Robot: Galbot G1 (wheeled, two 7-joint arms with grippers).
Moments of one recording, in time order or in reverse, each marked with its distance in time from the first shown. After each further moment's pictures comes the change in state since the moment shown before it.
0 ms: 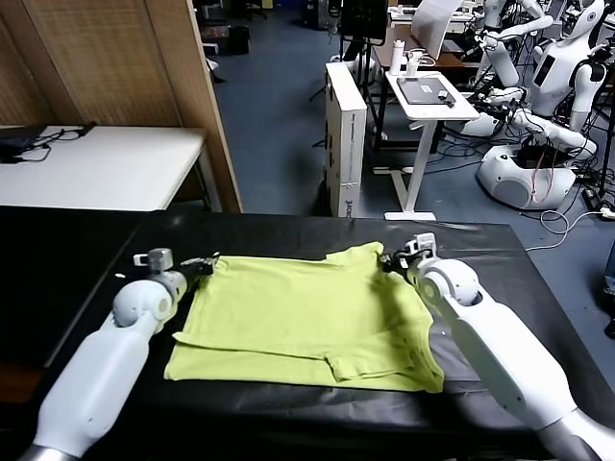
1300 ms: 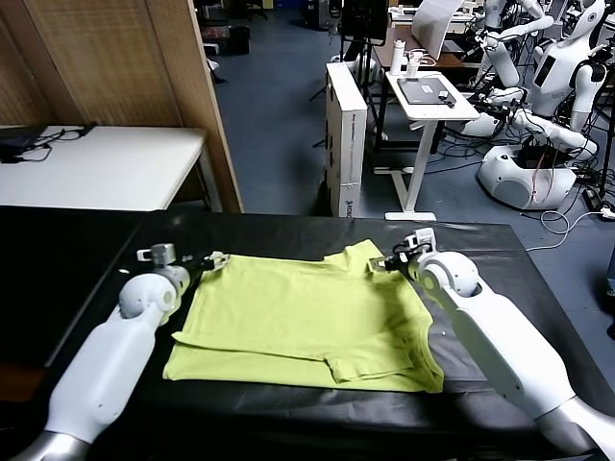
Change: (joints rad) left arm -0.159 -0.068 0.104 0.240 0.013 0.001 -0.020; right arm 0.128 0.065 -0.087 -0.184 0.017 -0.128 0.039
